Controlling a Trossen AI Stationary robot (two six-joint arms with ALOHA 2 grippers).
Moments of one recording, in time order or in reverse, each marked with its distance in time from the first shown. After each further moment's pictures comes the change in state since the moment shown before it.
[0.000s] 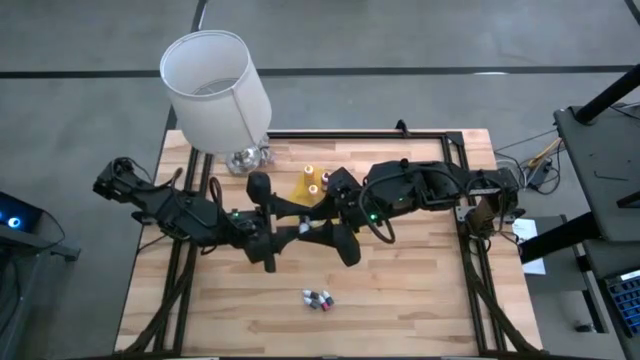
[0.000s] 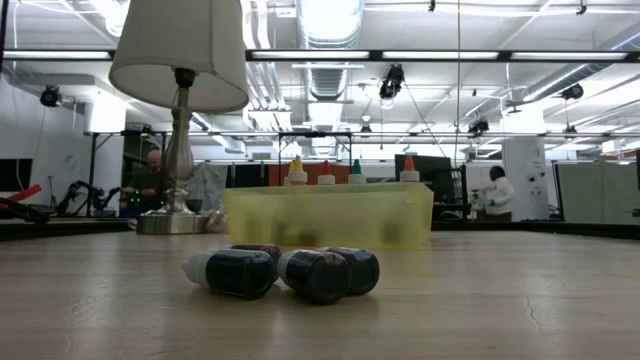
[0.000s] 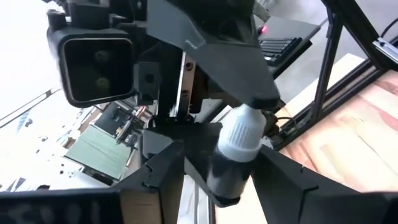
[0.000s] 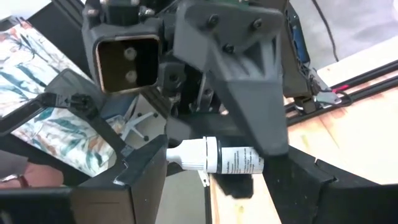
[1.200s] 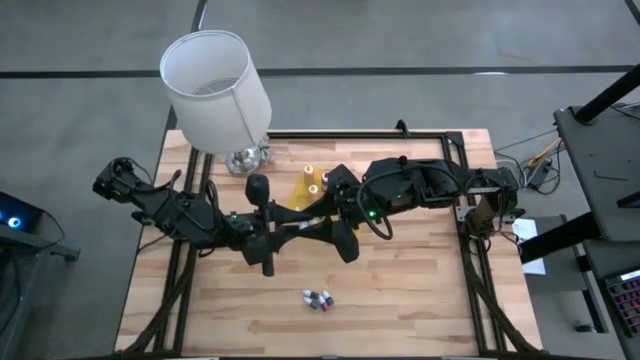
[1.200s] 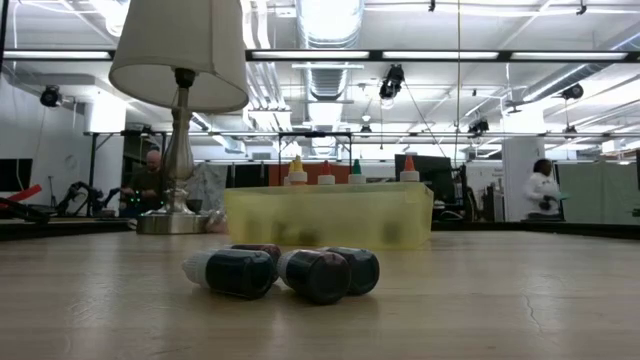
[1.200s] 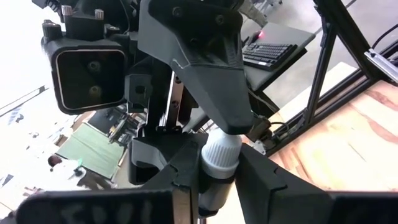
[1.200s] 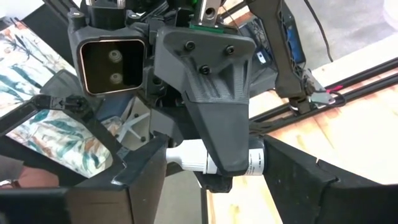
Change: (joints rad) left arm -0.016 -0.002 0.000 -0.005 -0.002 -0.050; right arm -0.012 0.000 0.000 -0.008 0.001 -0.003
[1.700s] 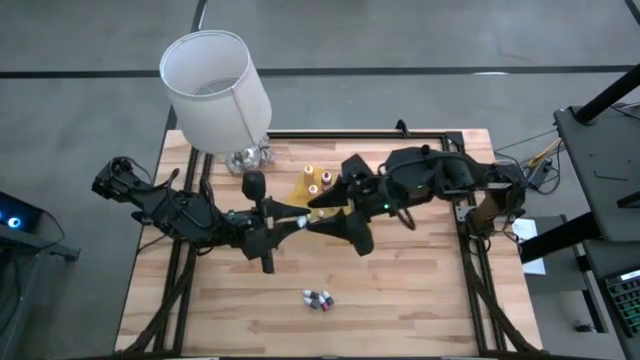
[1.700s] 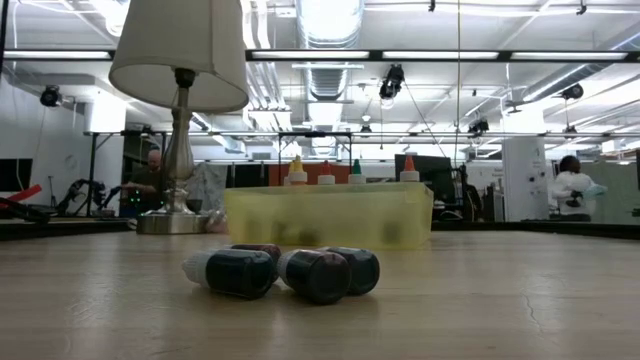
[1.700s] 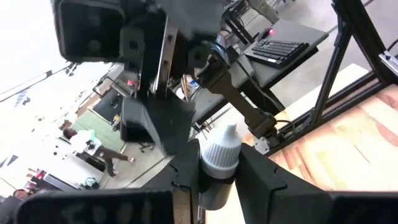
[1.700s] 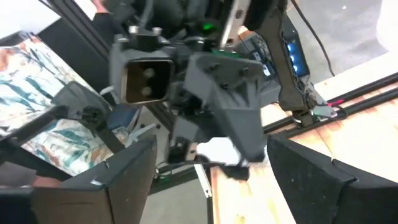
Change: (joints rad) left arm 0.000 -0.011 -0.001 -0.003 -0.048 -0.049; right arm 0.000 -0.047 0.012 -0.001 0.009 -0.002
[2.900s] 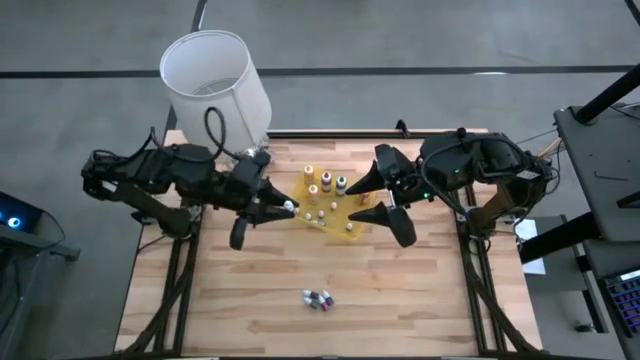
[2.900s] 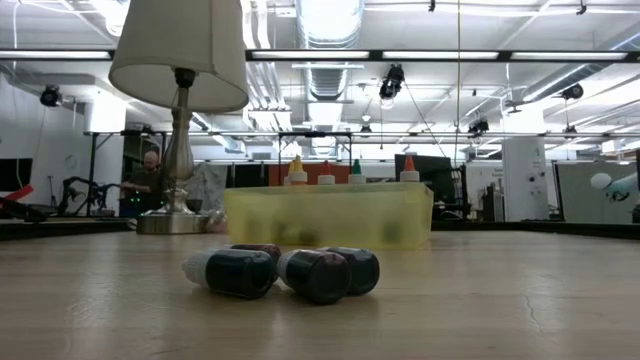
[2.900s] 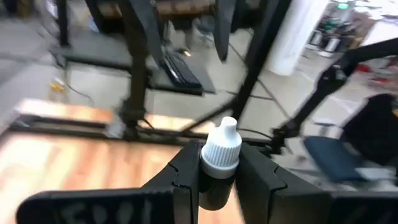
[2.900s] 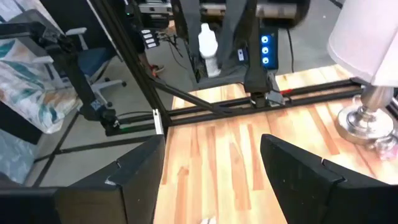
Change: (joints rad) left arm 0.254 -0.073 0.116 -0.290 0.627 -0.954; right arm -0.012 -0.134 0.000 -0.292 -0.008 -0.274
